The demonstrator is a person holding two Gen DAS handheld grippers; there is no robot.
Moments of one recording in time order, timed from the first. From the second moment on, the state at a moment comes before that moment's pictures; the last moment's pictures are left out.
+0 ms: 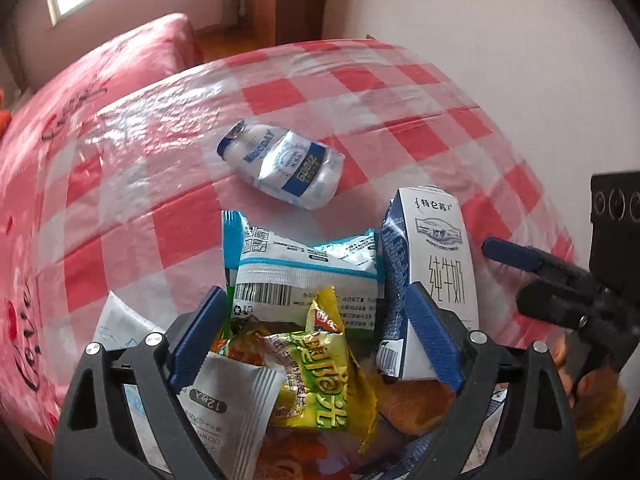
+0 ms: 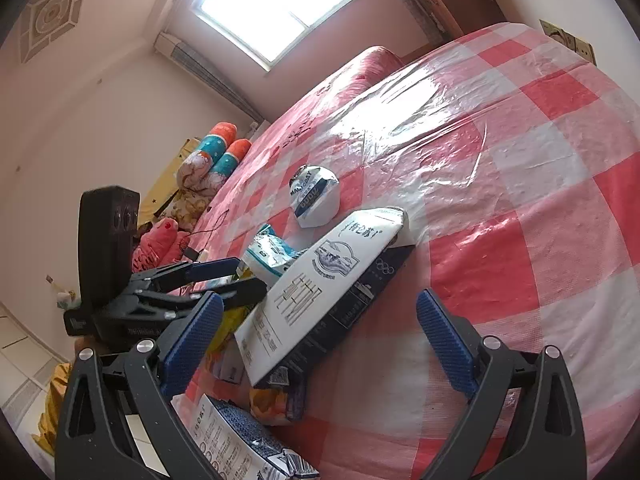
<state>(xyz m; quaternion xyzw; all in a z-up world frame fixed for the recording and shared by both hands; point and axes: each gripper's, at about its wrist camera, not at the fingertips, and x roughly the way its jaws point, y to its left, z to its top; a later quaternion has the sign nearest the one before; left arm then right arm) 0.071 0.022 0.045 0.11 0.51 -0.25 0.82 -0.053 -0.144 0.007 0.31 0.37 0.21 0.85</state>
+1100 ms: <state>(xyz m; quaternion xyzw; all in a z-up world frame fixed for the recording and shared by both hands) 0.070 0.011 0.036 0.02 0.49 -0.25 0.83 -0.058 -0.148 0.009 0.31 0.36 0.21 0.85</state>
